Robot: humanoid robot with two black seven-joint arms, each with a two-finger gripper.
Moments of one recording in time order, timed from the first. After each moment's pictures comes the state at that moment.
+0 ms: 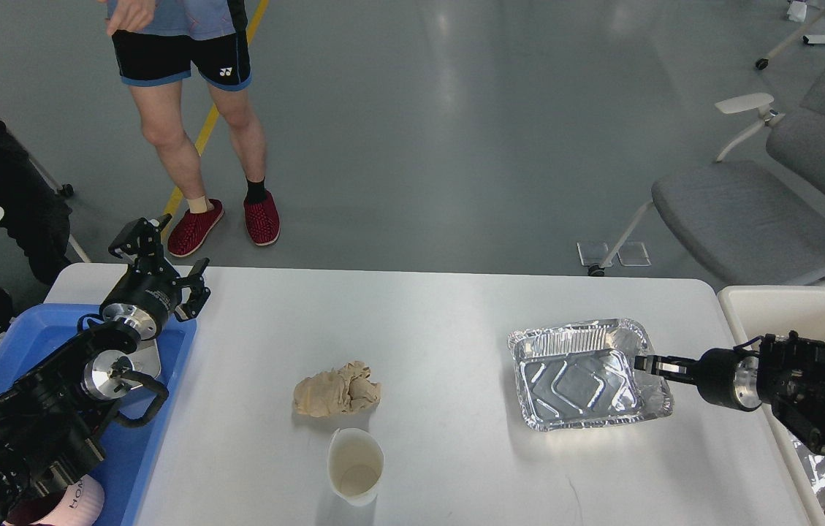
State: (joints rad) left arm -0.65 0.18 -0.85 -0.43 0.18 -0.30 -0.30; right arm 0.70 -0.42 0.07 0.40 -1.22 0.23 0.62
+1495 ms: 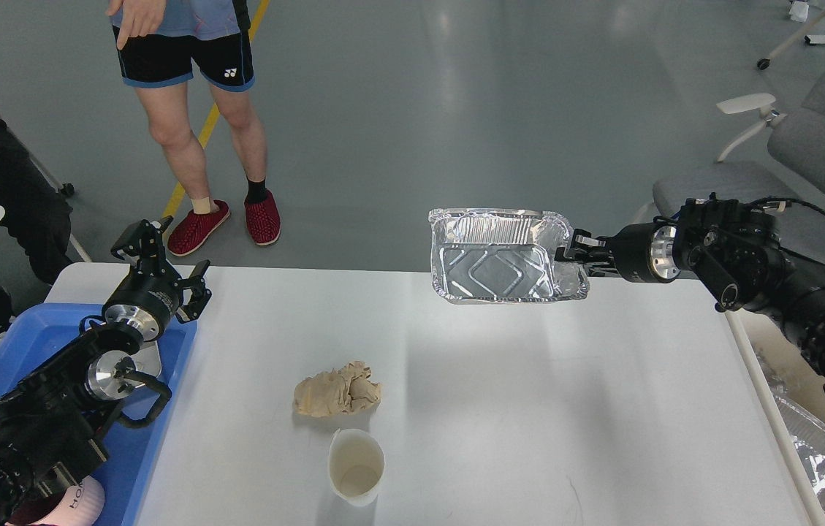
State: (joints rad) left arm -0.65 0.17 -0.85 -0.43 0.19 -0.29 -0.30; right arm 1.08 -0.16 -0.05 0.21 -0.90 0.59 0.47
